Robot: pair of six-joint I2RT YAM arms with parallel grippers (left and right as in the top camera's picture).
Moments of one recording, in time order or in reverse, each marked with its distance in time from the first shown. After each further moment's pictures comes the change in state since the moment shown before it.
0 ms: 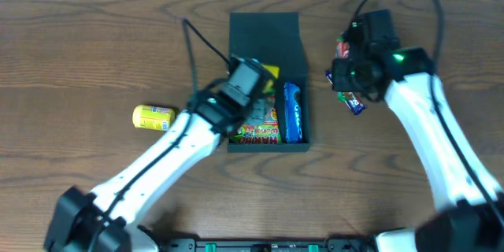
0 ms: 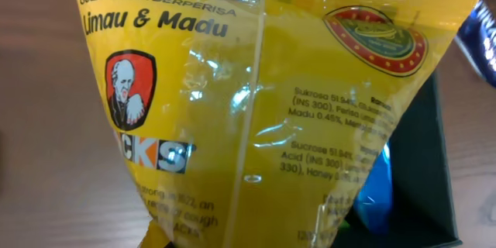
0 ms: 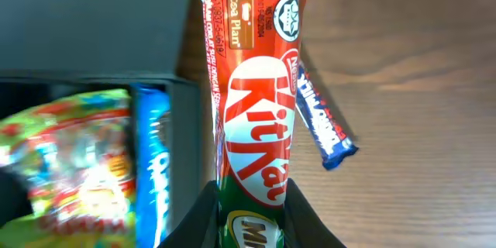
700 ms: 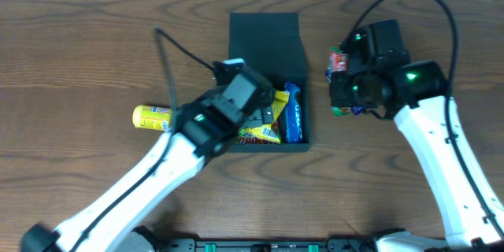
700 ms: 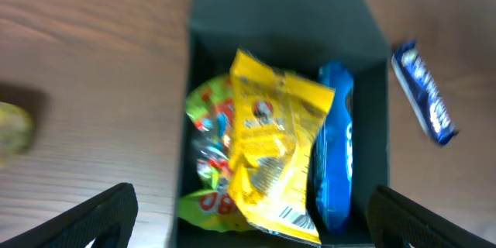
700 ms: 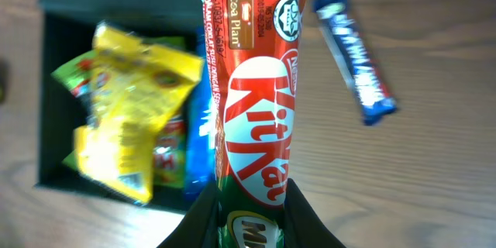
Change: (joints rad) left arm -0.023 -0.204 0.000 -0.078 -0.142 -0.192; right arm 0.079 -0.086 0.001 -0.126 -0.091 0.014
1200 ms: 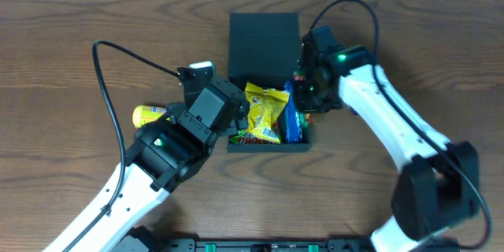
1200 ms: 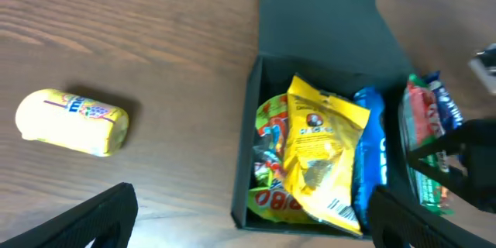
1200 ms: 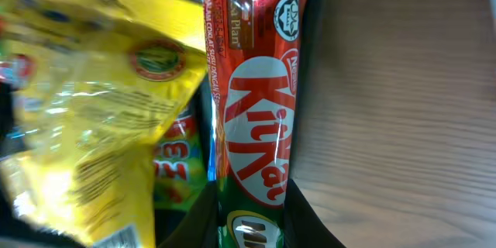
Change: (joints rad) left arm 0.016 -0.161 0.000 -0.148 -0.112 0.023; right arm 0.109 0.335 -0.002 0.051 -0.043 0.107
